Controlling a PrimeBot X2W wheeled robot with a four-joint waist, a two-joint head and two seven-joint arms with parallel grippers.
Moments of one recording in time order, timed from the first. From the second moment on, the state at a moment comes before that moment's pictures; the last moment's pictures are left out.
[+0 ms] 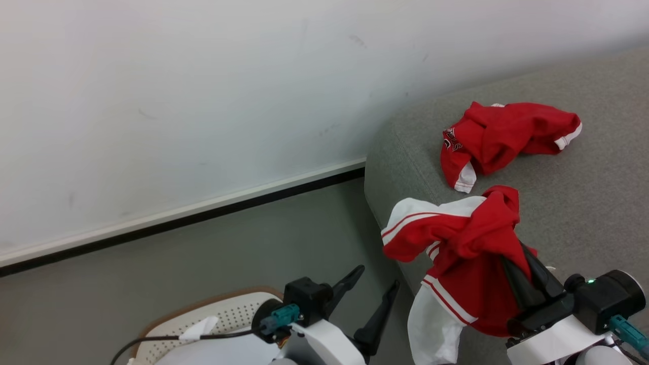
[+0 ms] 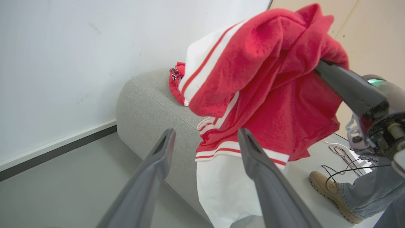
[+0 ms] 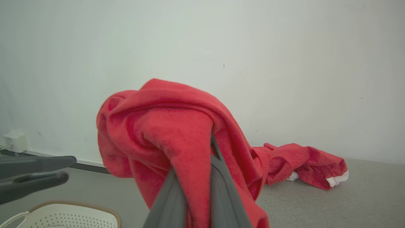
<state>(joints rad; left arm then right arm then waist) -0.36 0.06 -0.74 0.34 -0.50 0.00 -0.16 -0.23 -0.29 0.36 0.16 0.34 0.13 -0.26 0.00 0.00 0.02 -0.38</state>
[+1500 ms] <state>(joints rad) -0.61 0.18 -0.64 0.16 -0.39 0.16 -0.13 -1.15 -0.50 -0.41 1.03 0.23 0.13 -0.26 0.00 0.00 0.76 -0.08</state>
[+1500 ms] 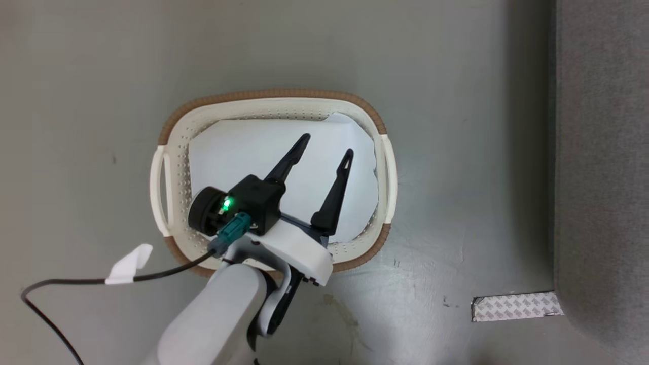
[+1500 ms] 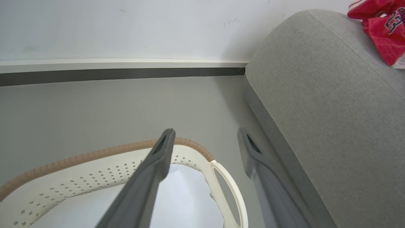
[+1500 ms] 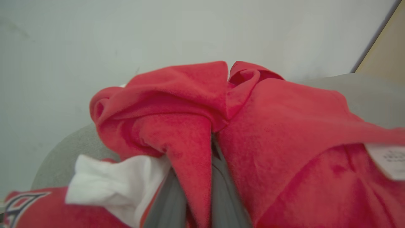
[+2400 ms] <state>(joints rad) -0.22 0.17 -0.42 0.34 -0.48 0.18 -0.26 -0.23 -0.22 -0.29 0.37 0.13 0.13 -0.26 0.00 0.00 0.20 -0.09</state>
